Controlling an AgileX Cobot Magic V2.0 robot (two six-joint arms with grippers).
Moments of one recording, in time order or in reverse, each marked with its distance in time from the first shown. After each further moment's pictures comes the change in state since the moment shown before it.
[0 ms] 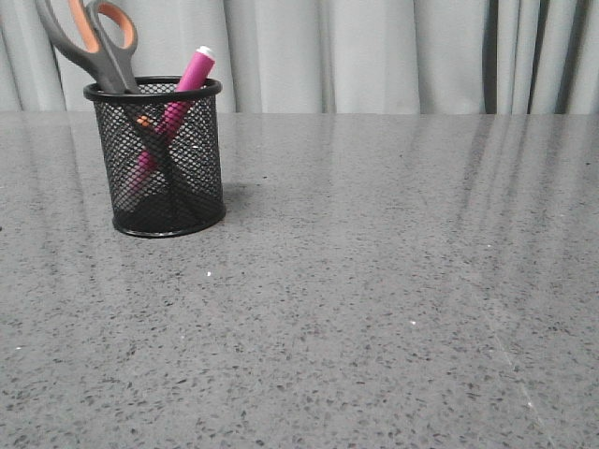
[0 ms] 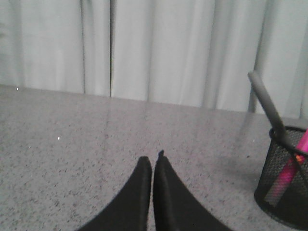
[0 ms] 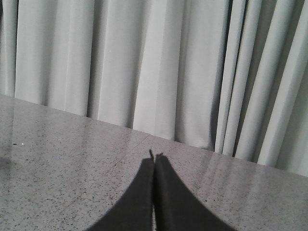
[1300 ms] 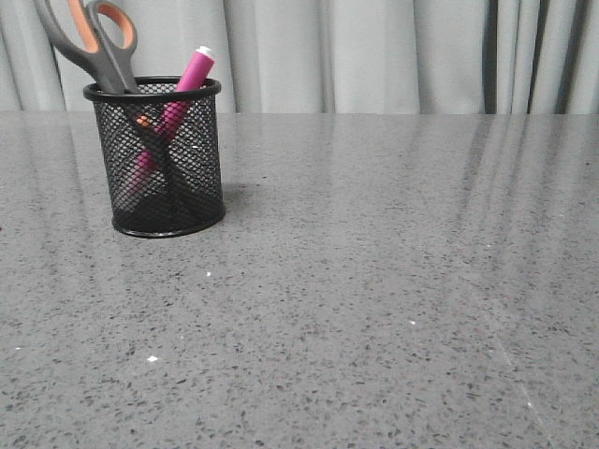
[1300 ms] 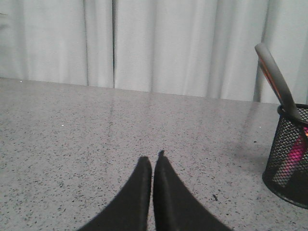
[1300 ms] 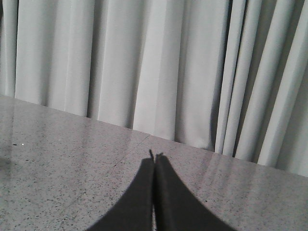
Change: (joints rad) left arm 0.000 -0.090 0.097 0.119 -0.022 -0.100; right arm 0.000 0.000 0.000 0.000 0.000 0.000
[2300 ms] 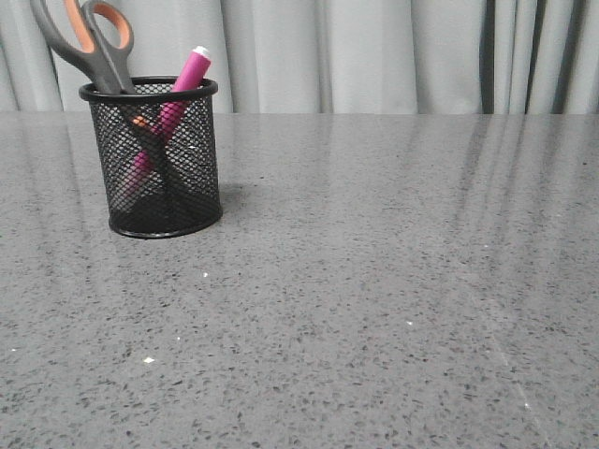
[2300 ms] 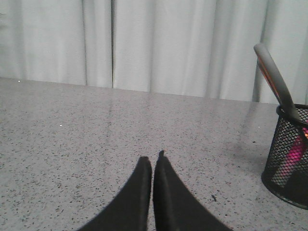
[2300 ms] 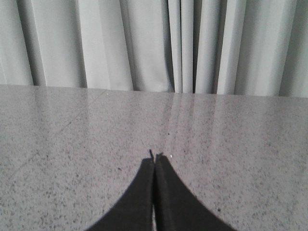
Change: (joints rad) left arm 0.000 0.000 0.000 0.000 0.000 0.000; right arm -0.160 -0.024 0.110 0.685 0.079 -0.526
